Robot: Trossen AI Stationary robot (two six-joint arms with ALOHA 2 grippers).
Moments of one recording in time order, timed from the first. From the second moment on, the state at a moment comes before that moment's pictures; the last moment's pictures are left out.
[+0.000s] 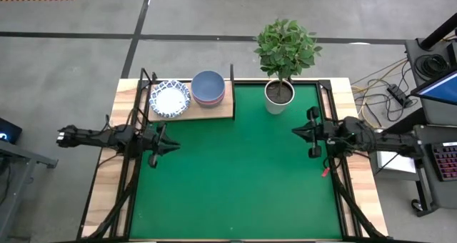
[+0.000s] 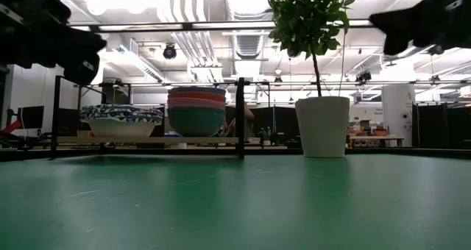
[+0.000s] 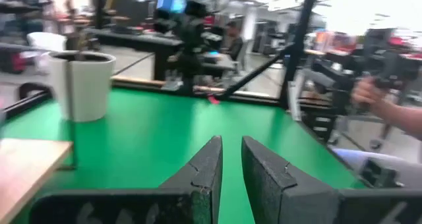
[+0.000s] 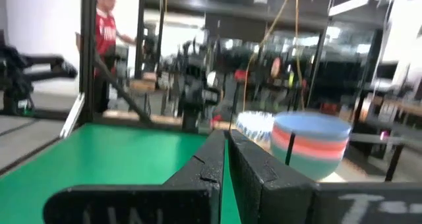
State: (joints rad) left arm -0.12 0.01 0.01 0.02 -0.02 -0.15; right arm -0.11 0.11 0.08 0.22 -0.11 -0.12
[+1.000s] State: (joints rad) left arm -0.12 0.06 0.02 0.01 -0.07 -0.14; right arm -0.11 0.06 0.01 0.02 -0.10 0.13
